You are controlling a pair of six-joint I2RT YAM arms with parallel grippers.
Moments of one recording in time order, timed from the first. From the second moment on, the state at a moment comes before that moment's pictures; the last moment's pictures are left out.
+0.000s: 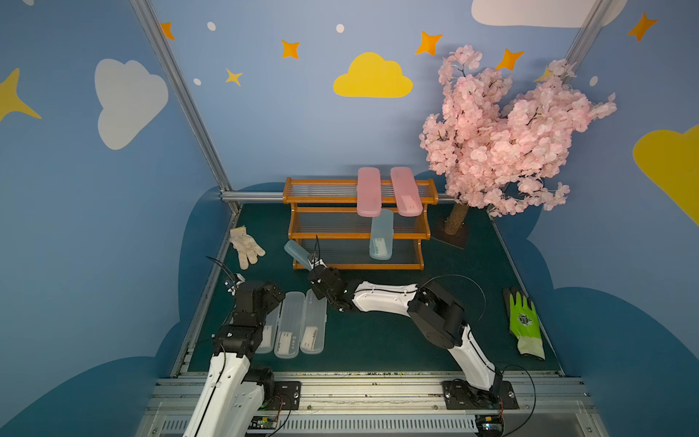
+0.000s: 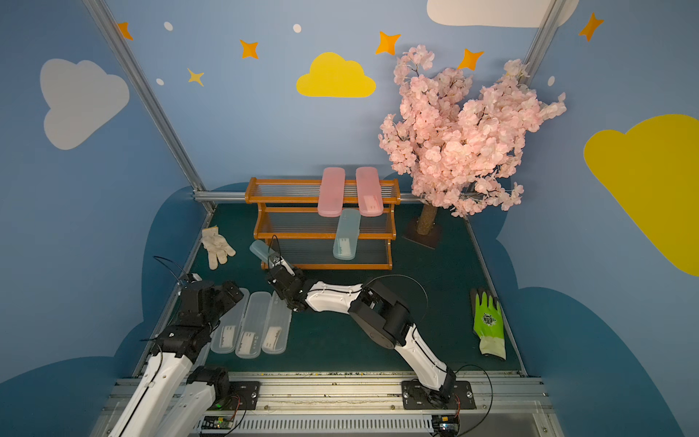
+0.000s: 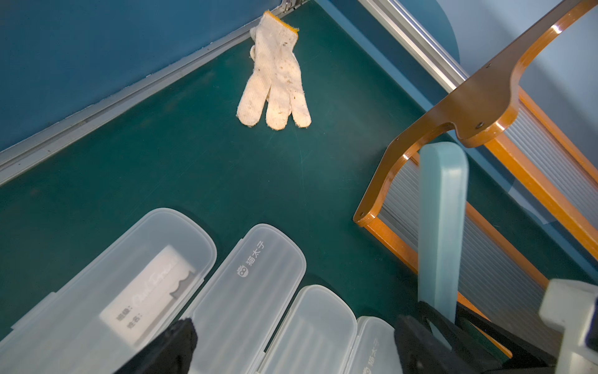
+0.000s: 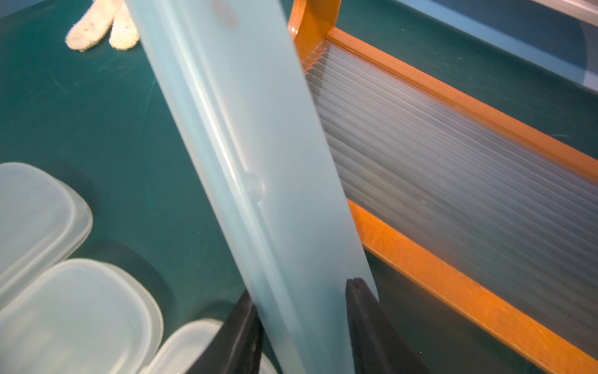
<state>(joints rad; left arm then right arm) -0.05 0.63 0.50 -0.56 -0.24 -0.71 1.14 2.22 1.55 -0.03 0.48 0.23</state>
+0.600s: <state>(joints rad) -0.07 0.59 0.50 -0.57 -0.22 -0.75 1.25 1.88 1.21 -0.21 0.69 0.23</state>
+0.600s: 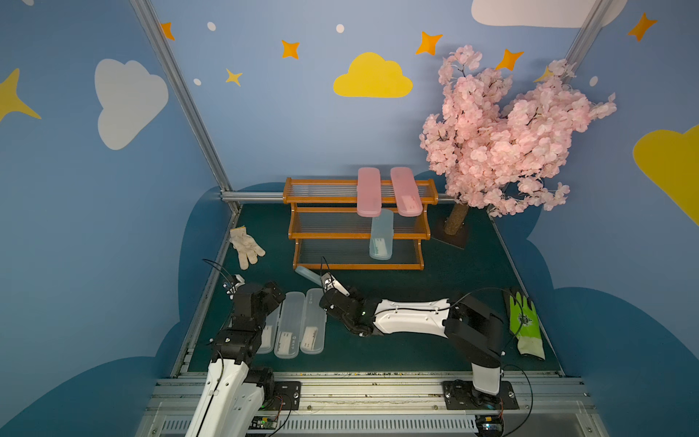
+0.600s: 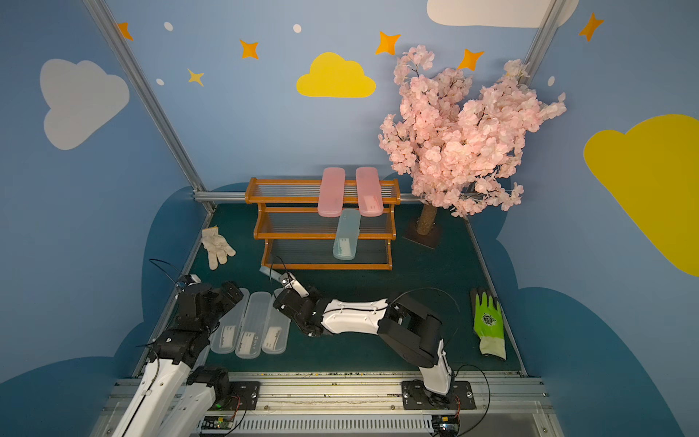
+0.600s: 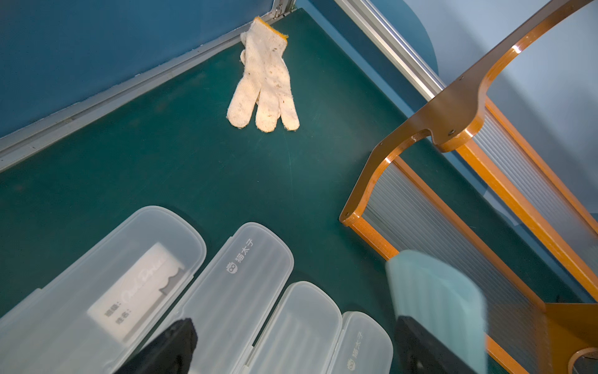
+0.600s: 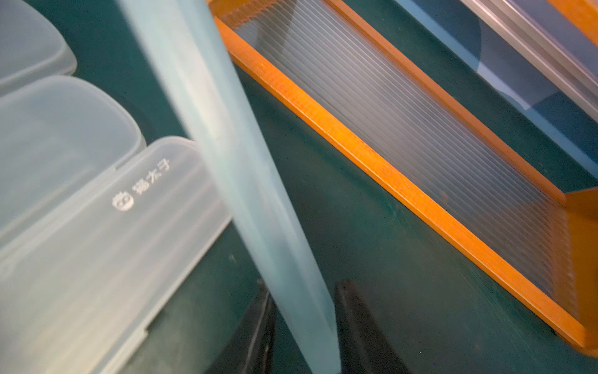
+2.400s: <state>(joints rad) -0.15 0.64 0.47 -0.53 -0.16 -0.81 1.15 1.94 1.31 -0.76 0.23 0.41</state>
